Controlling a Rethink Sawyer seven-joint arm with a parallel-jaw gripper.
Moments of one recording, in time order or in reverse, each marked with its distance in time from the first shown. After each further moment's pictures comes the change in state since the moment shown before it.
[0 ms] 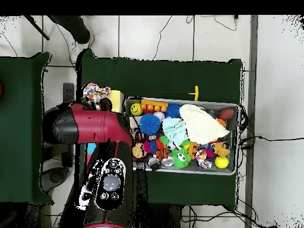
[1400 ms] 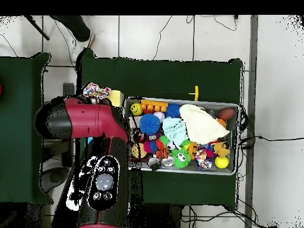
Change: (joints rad) arm 0.016 0.021 -0.029 -0.090 0.003 0.045 0.000
